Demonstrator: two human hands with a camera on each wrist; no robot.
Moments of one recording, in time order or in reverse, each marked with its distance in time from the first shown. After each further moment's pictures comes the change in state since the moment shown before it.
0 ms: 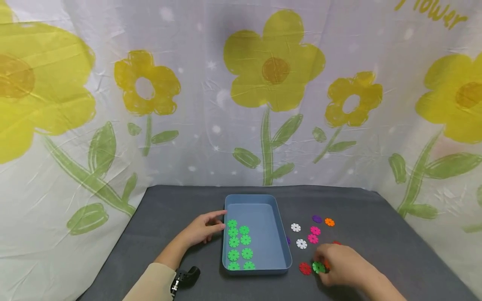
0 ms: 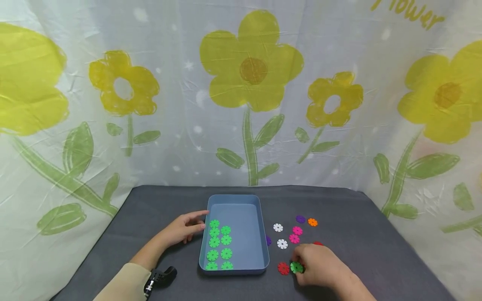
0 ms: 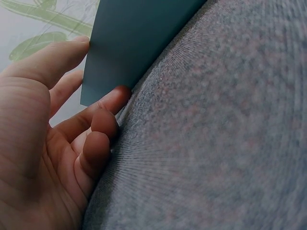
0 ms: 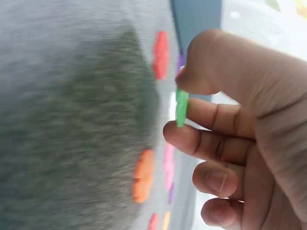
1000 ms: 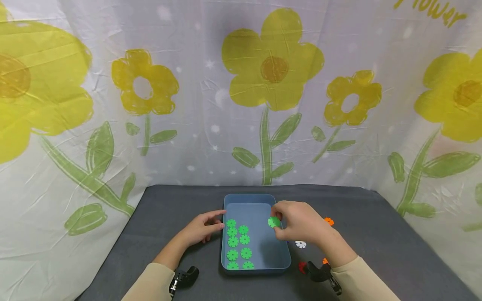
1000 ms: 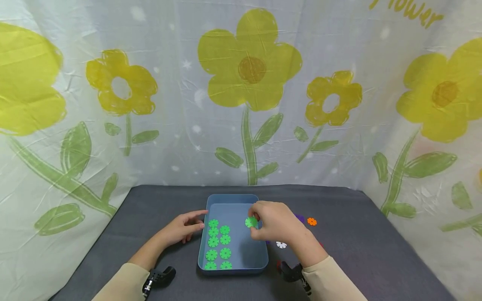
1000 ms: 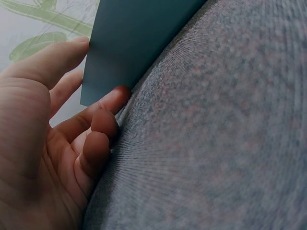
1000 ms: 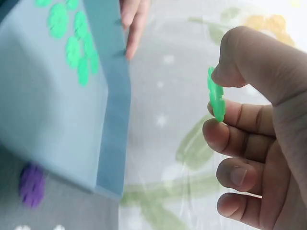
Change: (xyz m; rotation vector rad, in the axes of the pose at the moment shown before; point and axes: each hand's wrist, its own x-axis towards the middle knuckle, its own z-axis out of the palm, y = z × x) left_hand -0.005 0.001 -0.005 -0.006 0.001 0.000; right_hand 0.100 -0.082 -0.054 -0.038 0.239 -0.215
